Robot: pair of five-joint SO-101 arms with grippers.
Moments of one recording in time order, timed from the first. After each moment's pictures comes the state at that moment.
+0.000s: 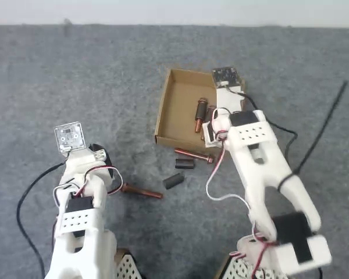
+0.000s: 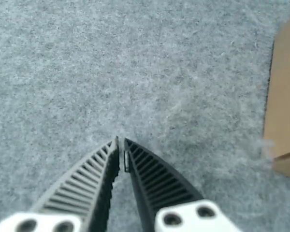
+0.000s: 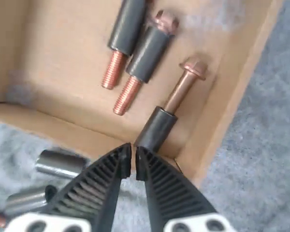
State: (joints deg) left arm -15.6 -53.5 92.1 14.0 10.3; right arm -19.0 -8.6 27.3 58.1 -5.3
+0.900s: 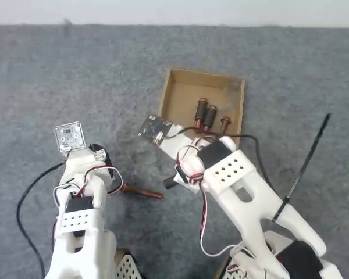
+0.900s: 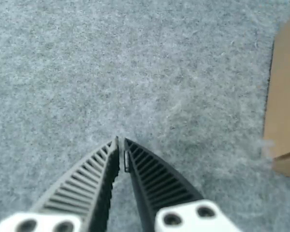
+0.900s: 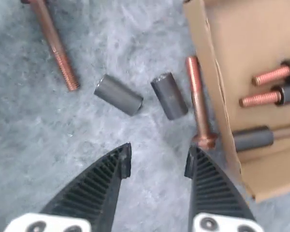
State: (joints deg) left arm -15.6 -53.5 92.1 14.0 10.3; right arm -39.2 -22.3 37.6 65.9 26.9
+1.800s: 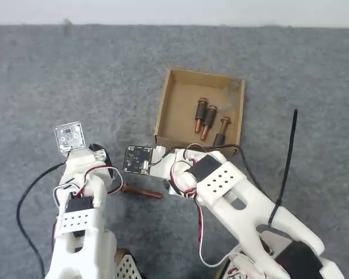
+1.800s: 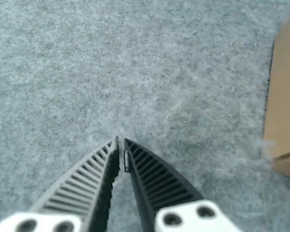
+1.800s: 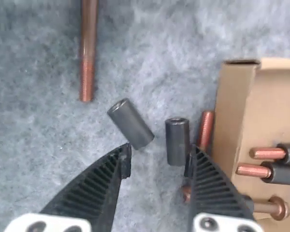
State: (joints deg) left arm -15.6 -53.5 92.1 14.0 10.3; right arm -44.2 -22.1 45.7 52.1 42.9
